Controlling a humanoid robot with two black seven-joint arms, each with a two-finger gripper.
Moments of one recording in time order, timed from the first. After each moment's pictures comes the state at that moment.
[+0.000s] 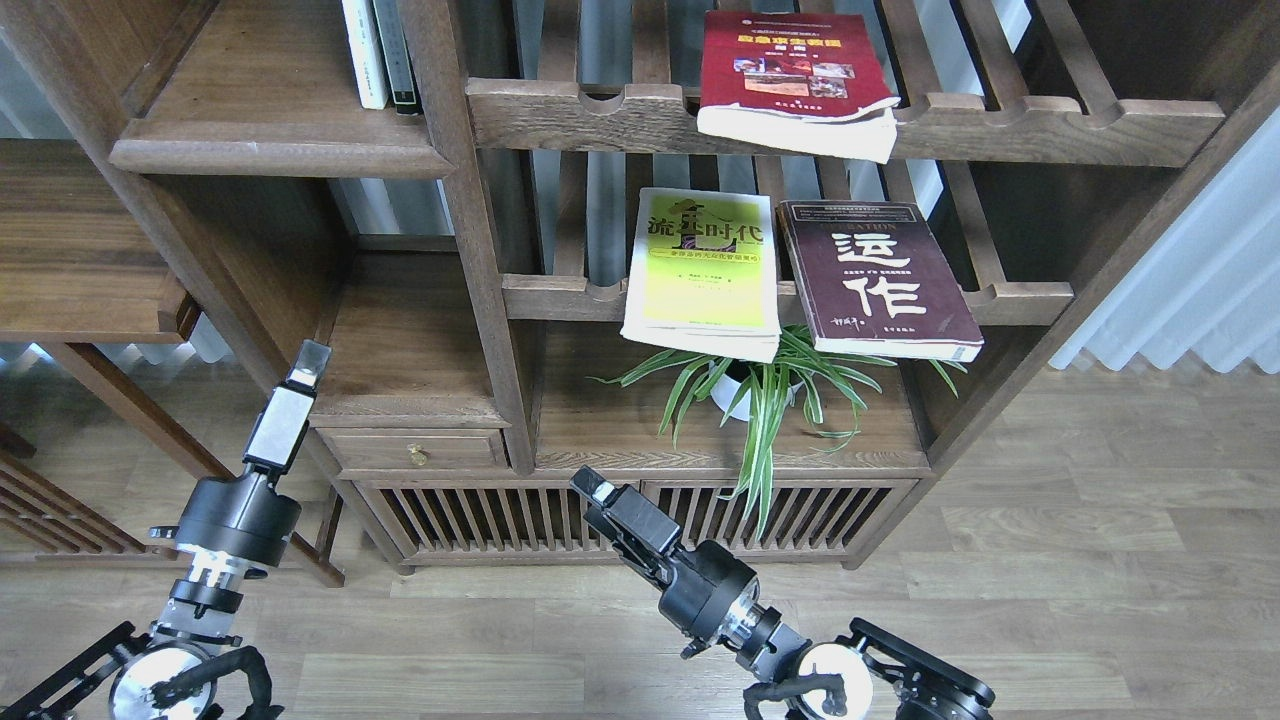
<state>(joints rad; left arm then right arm) -0.05 0.32 -0.94 -1.28 0.08 -0.49 -0.49 0.18 0.02 0.63 1.00 0.20 0.58 0.01</state>
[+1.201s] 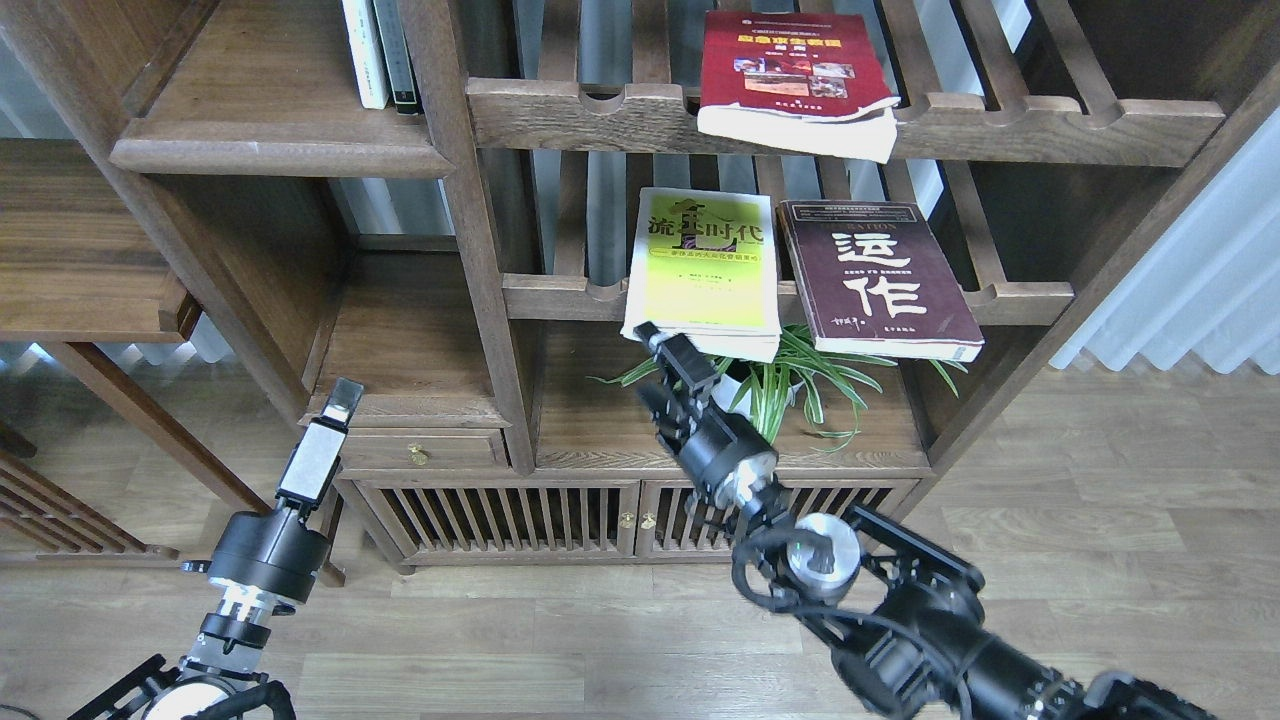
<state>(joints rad) 0.01 0.29 -0.90 -1.26 0.08 -0.49 -0.49 0.43 0.02 0.72 0.98 0.64 0.26 0.19</state>
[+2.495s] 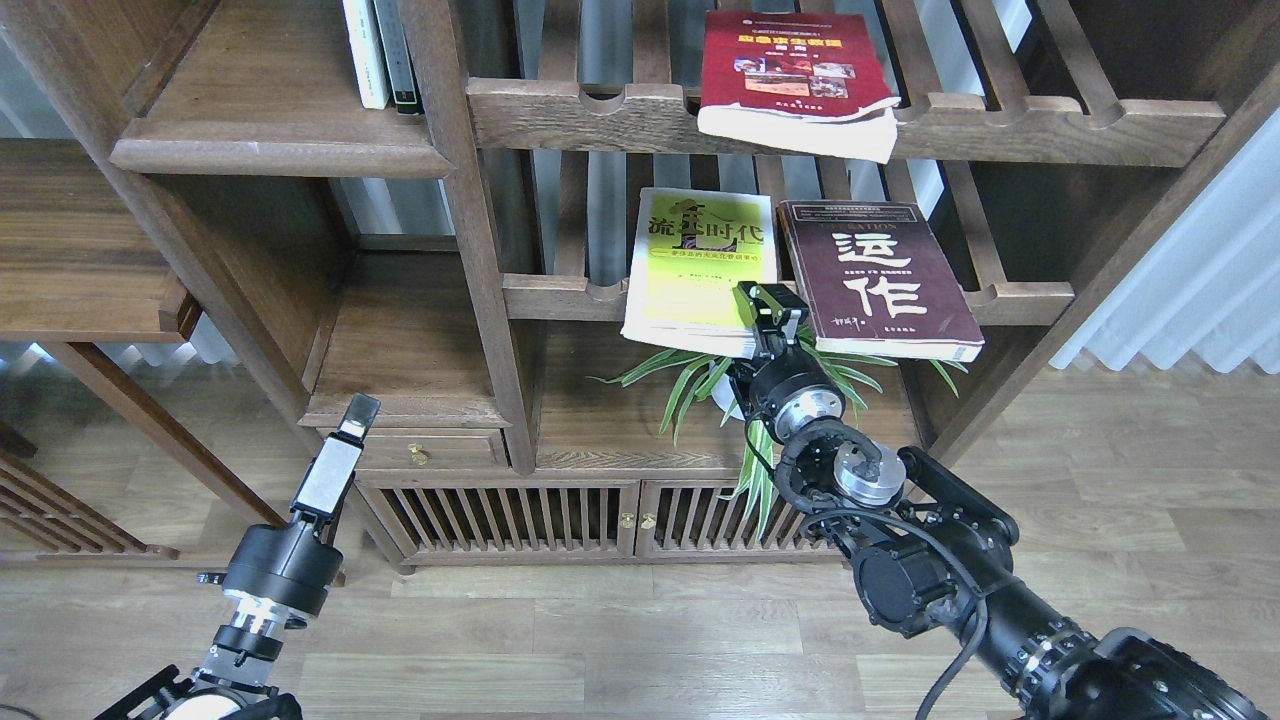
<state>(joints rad) 0.01 0.28 -0.87 -1.25 0.08 -0.49 -0.49 0.47 0.02 0.89 0.87 0.77 0.15 0.19</state>
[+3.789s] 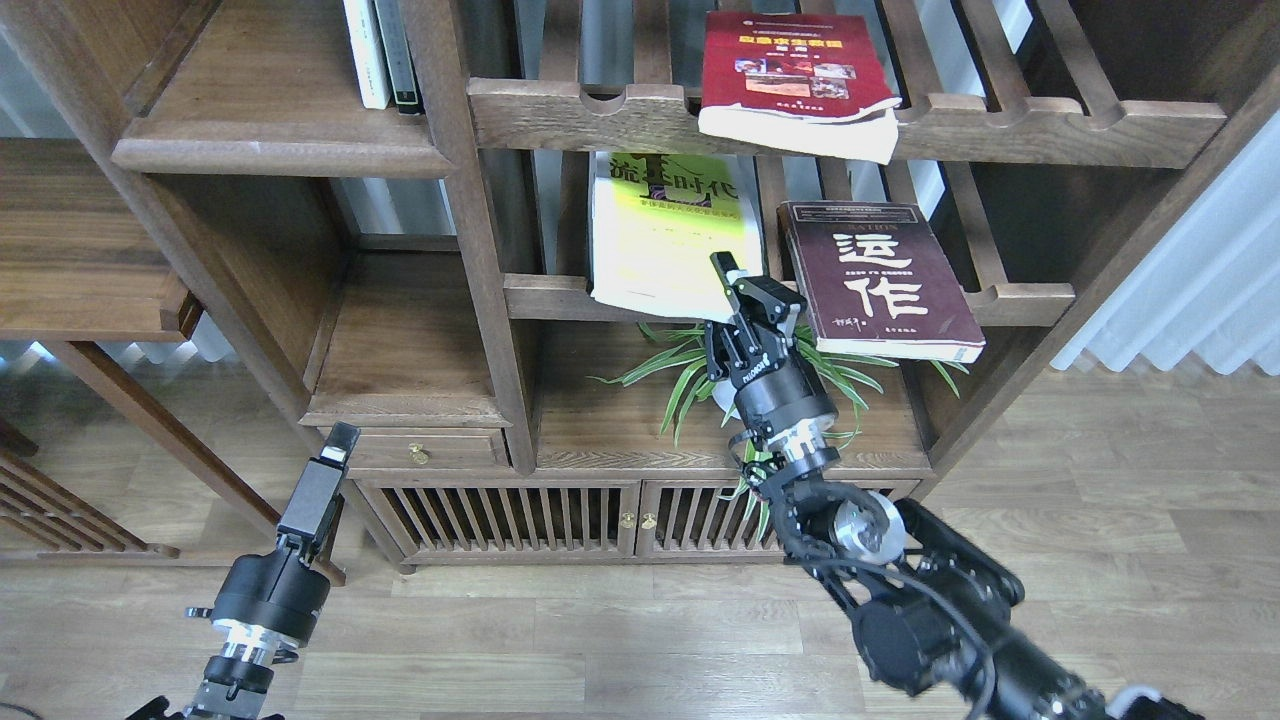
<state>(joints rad) 0.06 0.28 -0.87 -1.24 -0.09 -0.49 -0.49 0.24 0.00 0.86 1.19 0.76 0.58 0.02</state>
